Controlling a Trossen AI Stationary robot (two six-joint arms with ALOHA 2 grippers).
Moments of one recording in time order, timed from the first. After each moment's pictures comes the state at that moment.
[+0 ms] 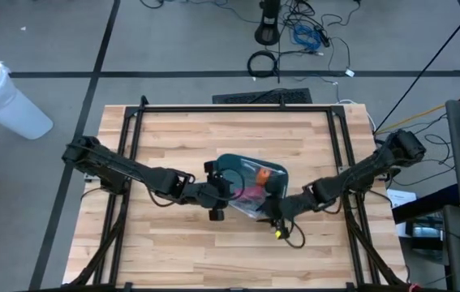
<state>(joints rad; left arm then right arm) -0.29 1.59 1.24 -0.36 -0.47 -0.04 0.40 1.43 0.78 0.00 0.18 0.18</state>
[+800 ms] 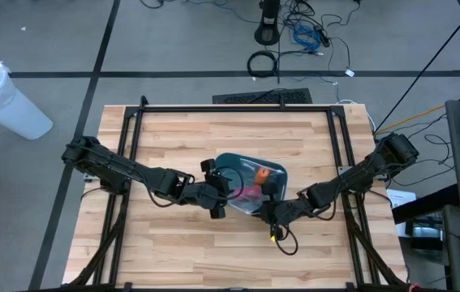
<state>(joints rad) -0.30 1.59 1.24 -0.38 -0.54 -0.12 0.44 1.53 0.79 0.06 0.34 0.07</state>
